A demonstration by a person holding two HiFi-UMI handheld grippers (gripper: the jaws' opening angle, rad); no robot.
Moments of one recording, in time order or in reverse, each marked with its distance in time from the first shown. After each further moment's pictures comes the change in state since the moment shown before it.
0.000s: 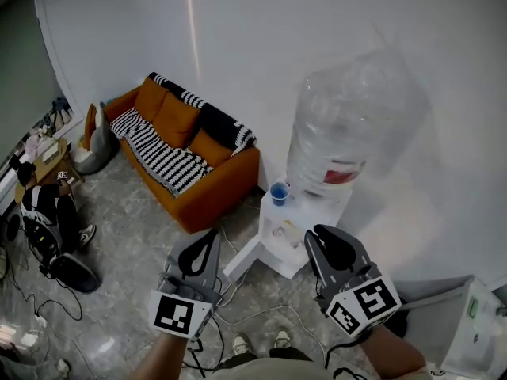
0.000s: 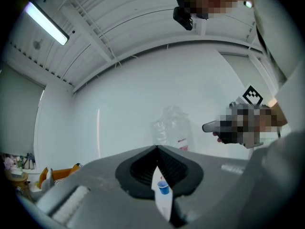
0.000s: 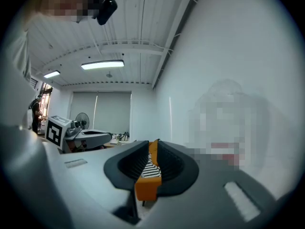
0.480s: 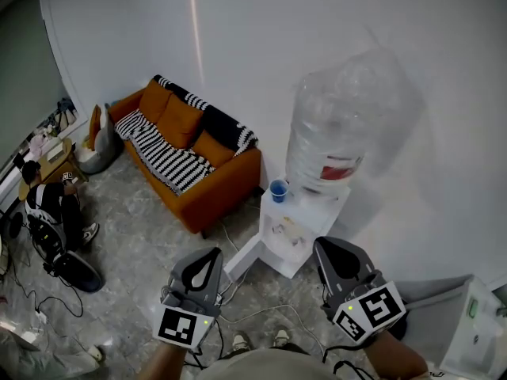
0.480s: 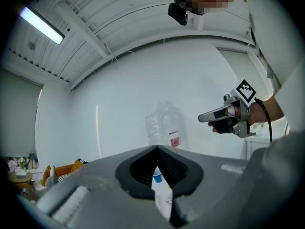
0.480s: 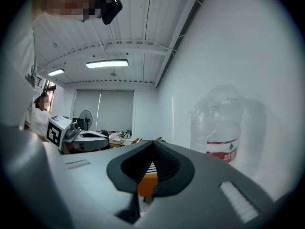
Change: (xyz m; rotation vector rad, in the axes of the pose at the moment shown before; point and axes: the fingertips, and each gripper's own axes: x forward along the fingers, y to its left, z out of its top) left arm -0.046 -0.035 -0.019 -0.021 0.140 0.007; right arm -0.046 0.012 0.000 -0.041 0.019 0.027
